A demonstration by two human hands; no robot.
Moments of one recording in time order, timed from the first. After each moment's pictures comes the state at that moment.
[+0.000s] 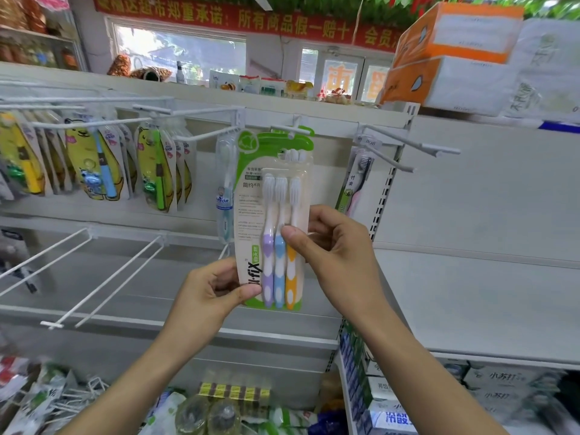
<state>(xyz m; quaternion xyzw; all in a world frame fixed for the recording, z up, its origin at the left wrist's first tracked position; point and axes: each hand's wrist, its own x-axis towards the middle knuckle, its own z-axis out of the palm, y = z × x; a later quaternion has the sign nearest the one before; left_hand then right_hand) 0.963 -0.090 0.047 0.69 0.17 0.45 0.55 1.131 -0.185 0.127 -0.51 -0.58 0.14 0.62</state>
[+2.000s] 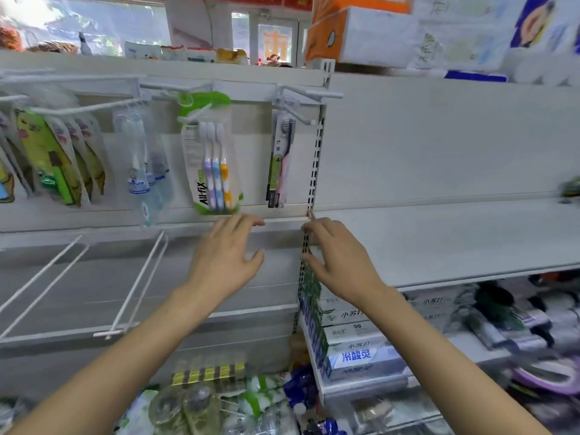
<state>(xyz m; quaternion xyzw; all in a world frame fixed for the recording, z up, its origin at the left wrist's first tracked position) 1.076 -0.087 0.044 0.92 0.26 0.29 0.04 1.251 -0.235 0.043 -0.76 -0.60 -0.14 0.23</state>
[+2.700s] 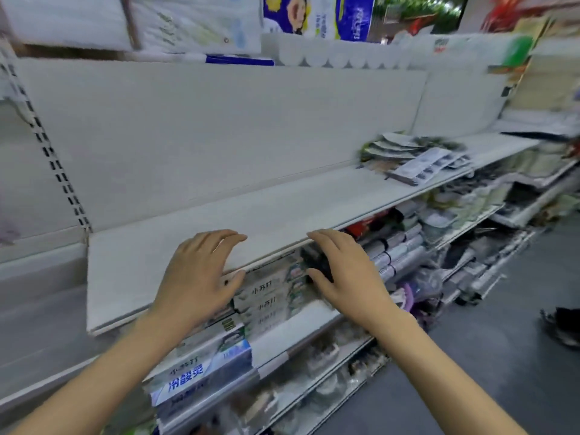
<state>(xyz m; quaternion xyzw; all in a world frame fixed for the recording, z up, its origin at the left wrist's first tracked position) 1.325 -0.316 0.030 0.97 0.06 0.25 0.04 1.448 -0.558 0.025 -0.86 -0.42 -0.20 0.21</state>
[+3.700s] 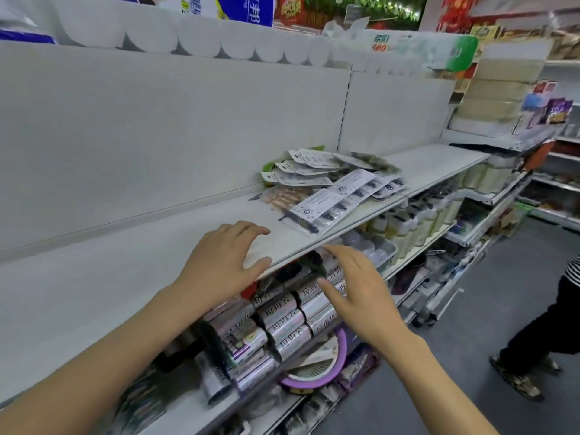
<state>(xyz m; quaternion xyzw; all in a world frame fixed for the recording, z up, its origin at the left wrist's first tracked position) 1.733 -0.517 0.047 0.98 -0.01 0.17 0.09 1.790 -0.769 0.013 -0.90 -0.33 -0.15 0.26</state>
